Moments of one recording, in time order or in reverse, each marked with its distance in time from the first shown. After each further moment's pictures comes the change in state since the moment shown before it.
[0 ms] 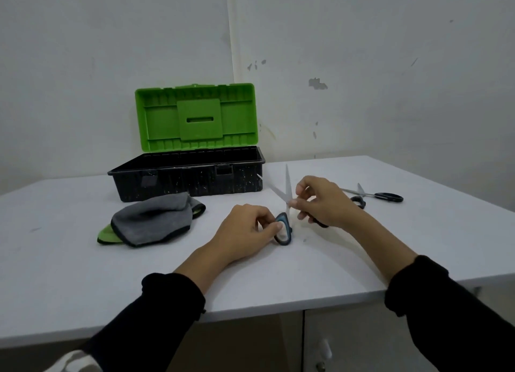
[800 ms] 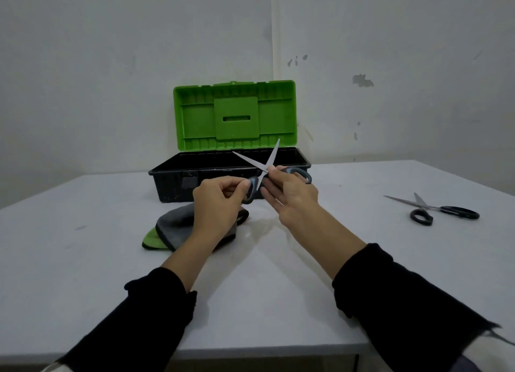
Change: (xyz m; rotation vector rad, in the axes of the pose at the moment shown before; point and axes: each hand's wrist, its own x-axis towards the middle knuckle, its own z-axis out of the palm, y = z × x) left_hand 0.006 -0.071 -0.076 -0.229 0.613 -0.115; right_hand 0.061 -0.099 0.118 1.301 0.248 0.461
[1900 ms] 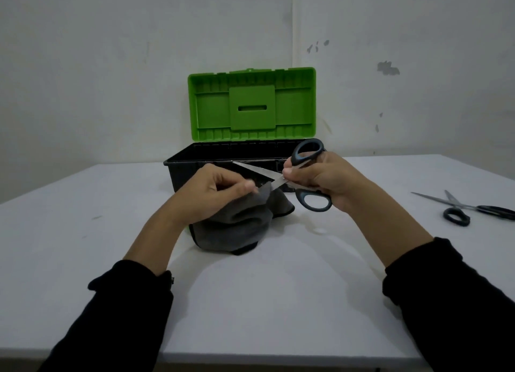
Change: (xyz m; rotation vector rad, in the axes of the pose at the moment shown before) left_hand 0.022 -0.010 -0.062 -0.024 -0.581 0.028; right_hand 0.011 -0.030 -0.012 -0.687 -0.450 -0.169
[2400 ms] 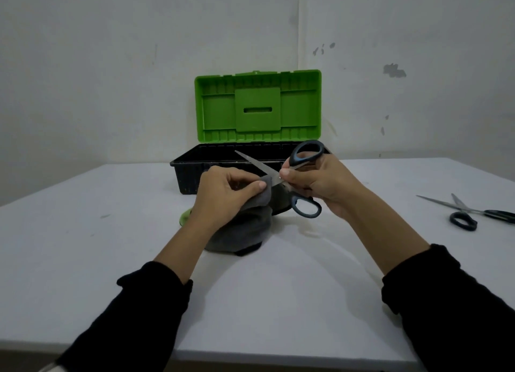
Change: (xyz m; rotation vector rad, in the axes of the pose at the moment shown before) left_hand 0.005 0.000 0.026 0.081 0.380 -0.034; right_hand 0.002 0.007 0.009 -0.055 -0.034 -0.123
